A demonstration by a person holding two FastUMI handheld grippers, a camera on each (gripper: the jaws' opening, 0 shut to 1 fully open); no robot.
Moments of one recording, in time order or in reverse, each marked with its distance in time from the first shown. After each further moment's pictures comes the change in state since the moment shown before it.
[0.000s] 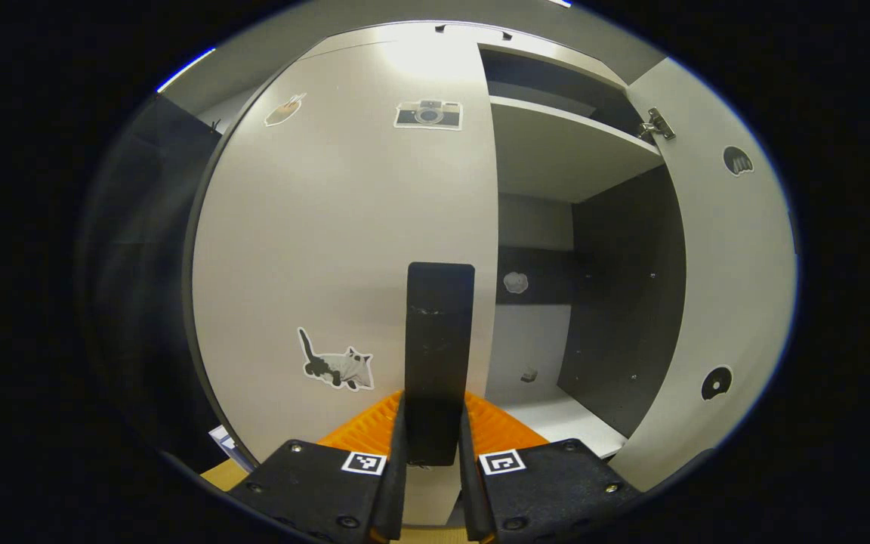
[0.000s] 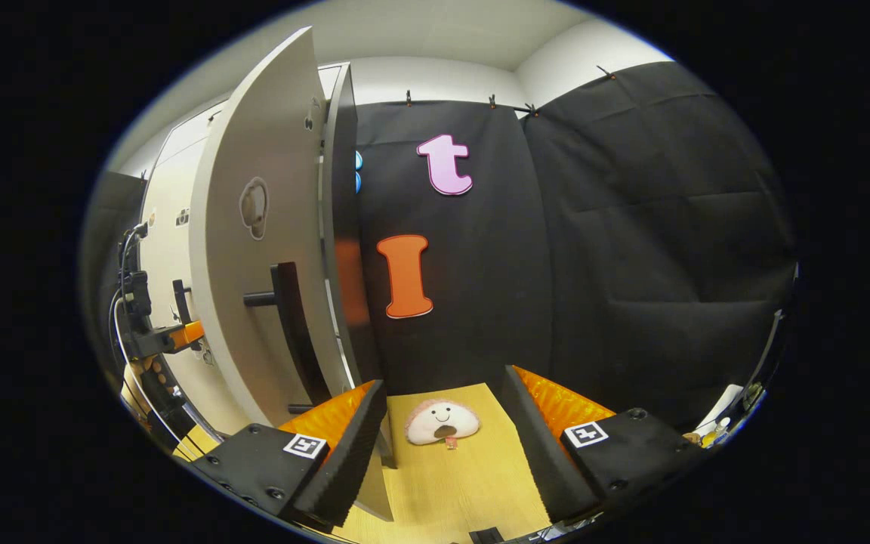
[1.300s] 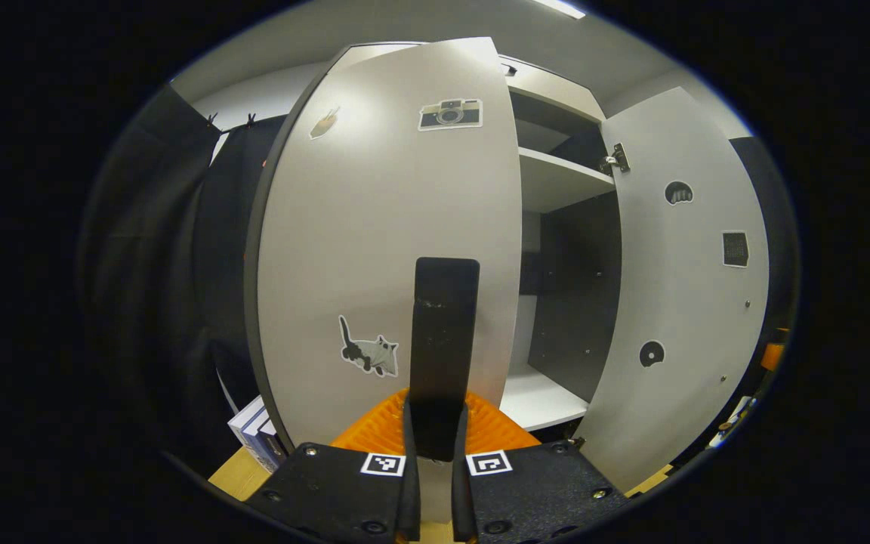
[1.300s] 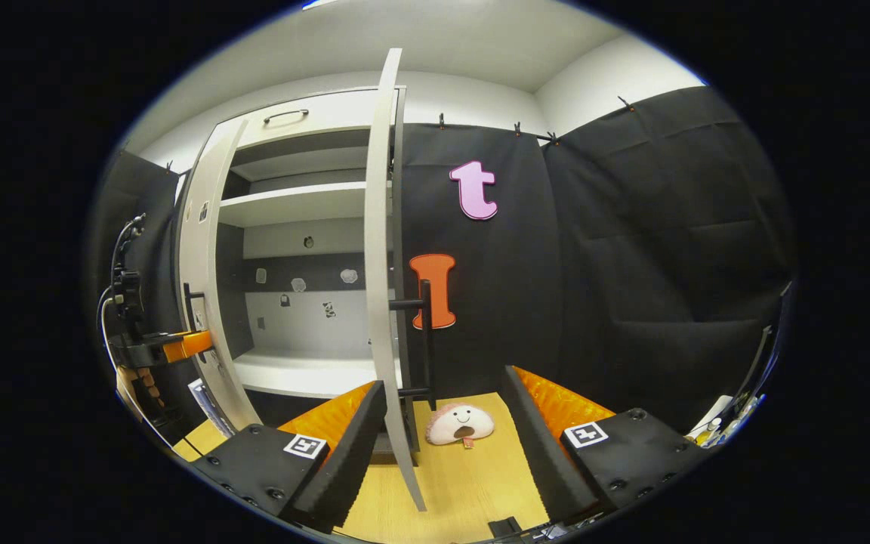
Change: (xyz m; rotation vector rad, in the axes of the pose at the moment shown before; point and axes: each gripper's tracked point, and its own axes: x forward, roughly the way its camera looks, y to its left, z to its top) left arm -0.045 0.025 -0.007 -0.025 -0.001 -0.126; right arm -0.081 0.079 0.001 -0.056 -0.070 0.037
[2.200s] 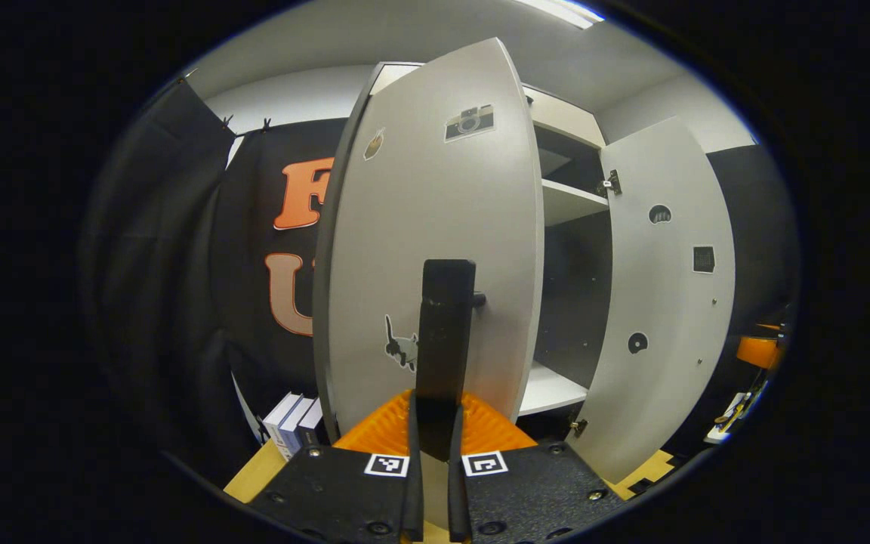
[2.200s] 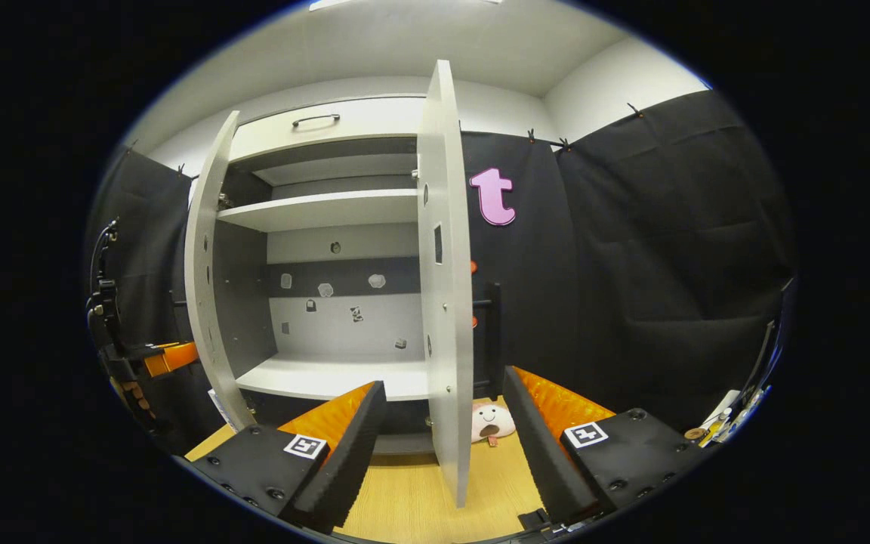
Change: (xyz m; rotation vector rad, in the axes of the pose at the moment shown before) left arm -0.043 0.039 0.000 0.009 -0.018 -0.008; right arm -0.024 0.061 -0.002 0.005 -0.023 0.041
